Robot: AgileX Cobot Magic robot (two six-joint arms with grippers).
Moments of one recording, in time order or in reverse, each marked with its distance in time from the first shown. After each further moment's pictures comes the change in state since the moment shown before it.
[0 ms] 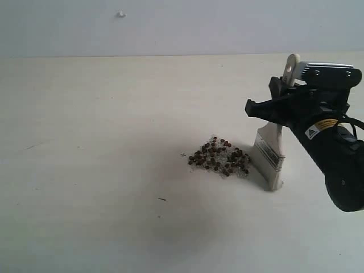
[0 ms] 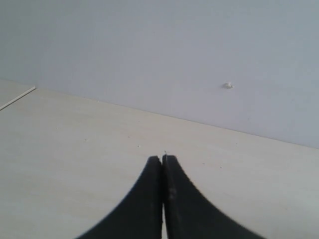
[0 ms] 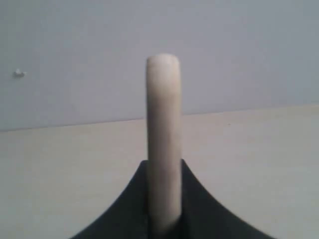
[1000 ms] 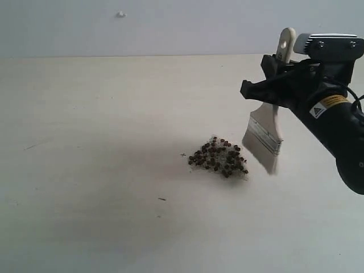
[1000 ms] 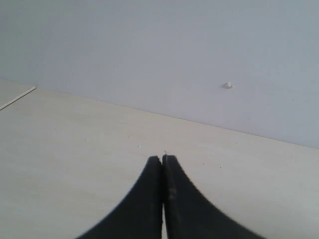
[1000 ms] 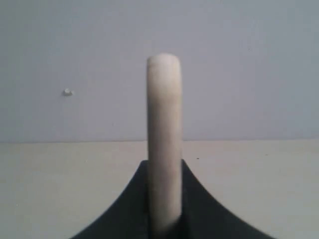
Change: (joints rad) left arm 0.000 0.000 0.000 0.000 0.000 0.000; right arm 0.000 -0.178 -0.031 -0.088 0.171 -0.026
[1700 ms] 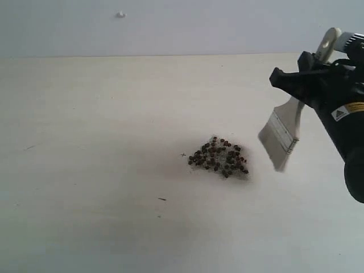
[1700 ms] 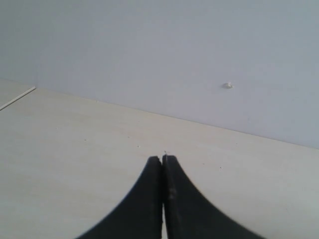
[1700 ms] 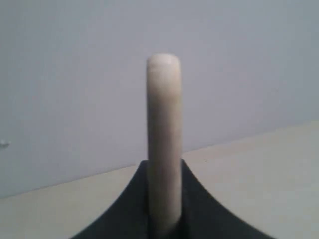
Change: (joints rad) left arm 0.000 0.000 0.000 0.000 0.000 0.000; right arm 0.002 -0.004 0.062 0.252 -0.126 0.050
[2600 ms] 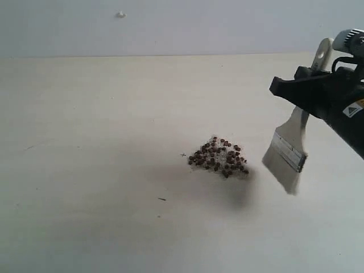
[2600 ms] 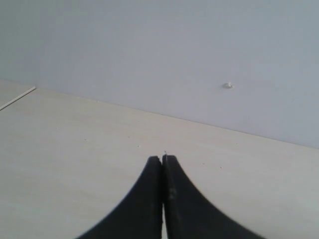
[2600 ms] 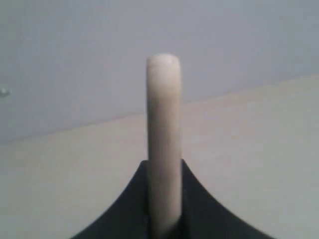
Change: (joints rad) left arm 0.000 0.000 0.000 0.000 0.000 0.000; right arm 0.000 -0.182 0.013 0.004 0.356 -0.085
